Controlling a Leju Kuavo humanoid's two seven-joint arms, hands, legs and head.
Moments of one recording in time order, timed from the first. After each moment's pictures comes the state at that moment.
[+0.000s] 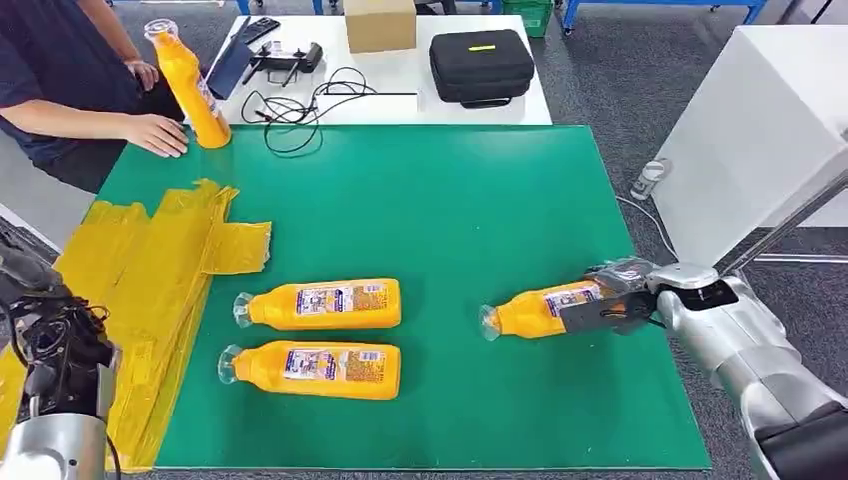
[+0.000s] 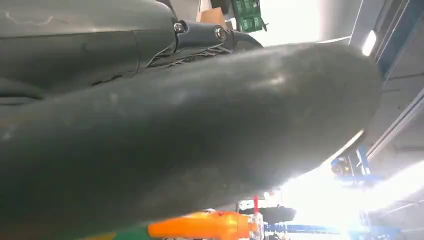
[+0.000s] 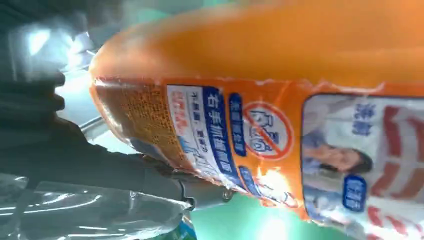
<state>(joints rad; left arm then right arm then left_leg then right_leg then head) -0.46 0.13 0.36 -0.71 0.00 0.35 -0.70 -0.78 -0.43 0.73 -0.25 1.03 0.35 -0.40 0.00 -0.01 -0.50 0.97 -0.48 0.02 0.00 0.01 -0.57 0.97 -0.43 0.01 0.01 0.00</state>
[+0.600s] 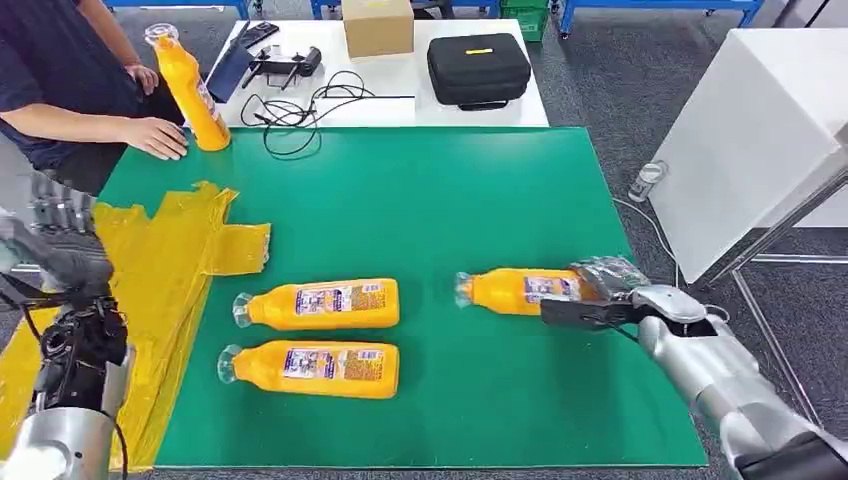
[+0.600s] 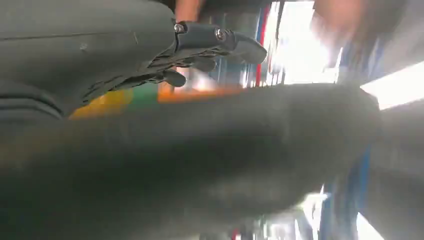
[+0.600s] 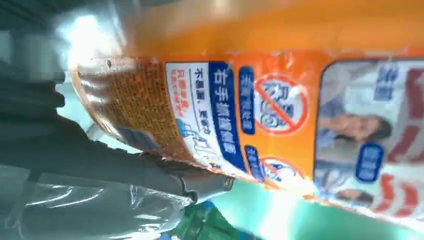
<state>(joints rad) -0.49 0.13 0.32 -0.59 0.18 -0.22 -0.64 -0.65 -0.34 0.59 -0.30 0.76 0.00 -0.34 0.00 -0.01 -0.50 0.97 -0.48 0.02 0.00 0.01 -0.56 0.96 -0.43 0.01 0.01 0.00</state>
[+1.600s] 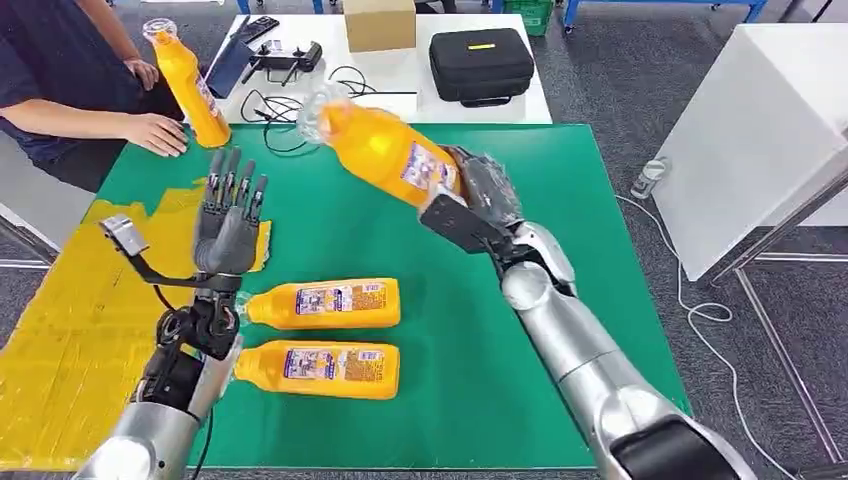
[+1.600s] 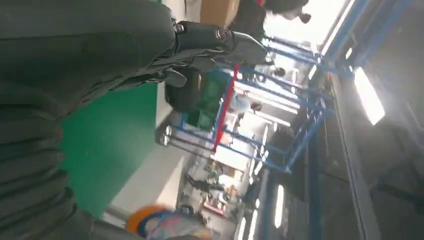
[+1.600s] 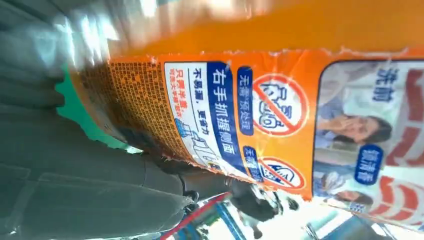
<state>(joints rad) -0.48 -0.07 -0.03 -0.66 0.43 -0.41 -0.55 -0.70 0.11 0.43 -0.59 0.49 -0.21 -0.32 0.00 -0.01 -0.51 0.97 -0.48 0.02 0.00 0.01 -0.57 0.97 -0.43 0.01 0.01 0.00</state>
